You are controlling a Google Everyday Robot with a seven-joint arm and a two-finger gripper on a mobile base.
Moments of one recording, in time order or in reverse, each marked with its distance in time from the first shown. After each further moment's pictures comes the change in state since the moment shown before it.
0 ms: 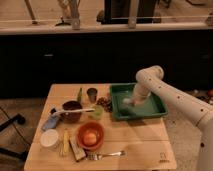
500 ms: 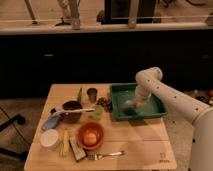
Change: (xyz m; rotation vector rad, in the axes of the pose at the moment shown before) arm 0.018 0.003 0.021 -0.061 0.062 0.026
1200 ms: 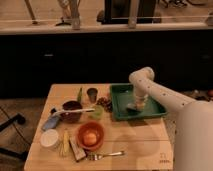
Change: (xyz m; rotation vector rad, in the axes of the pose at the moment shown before) arm 0.005 0.000 0.023 -0.103 0.117 0.006
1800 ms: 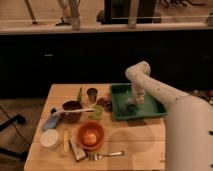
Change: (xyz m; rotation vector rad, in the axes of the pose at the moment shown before) arm 0.006 -0.033 -0.015 0.019 0.081 -0.010
